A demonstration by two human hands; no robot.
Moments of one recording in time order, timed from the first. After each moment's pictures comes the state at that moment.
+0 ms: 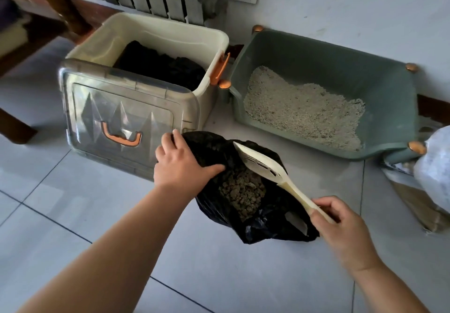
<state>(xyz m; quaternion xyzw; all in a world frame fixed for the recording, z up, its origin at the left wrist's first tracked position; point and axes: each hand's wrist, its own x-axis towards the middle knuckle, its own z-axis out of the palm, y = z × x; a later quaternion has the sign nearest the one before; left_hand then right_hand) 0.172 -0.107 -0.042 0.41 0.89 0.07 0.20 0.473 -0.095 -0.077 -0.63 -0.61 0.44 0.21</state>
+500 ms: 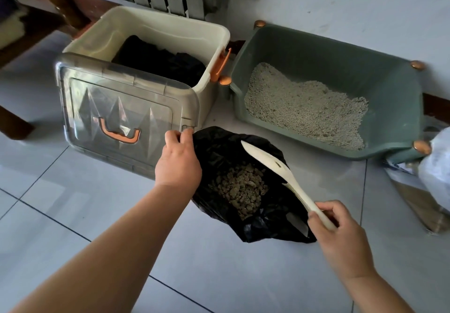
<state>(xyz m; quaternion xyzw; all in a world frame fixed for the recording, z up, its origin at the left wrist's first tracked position) 0.170 -0.104 -0.058 0.43 0.87 0.16 0.15 0.465 -0.105 -0.086 -0.68 -0.61 0.35 0.19</state>
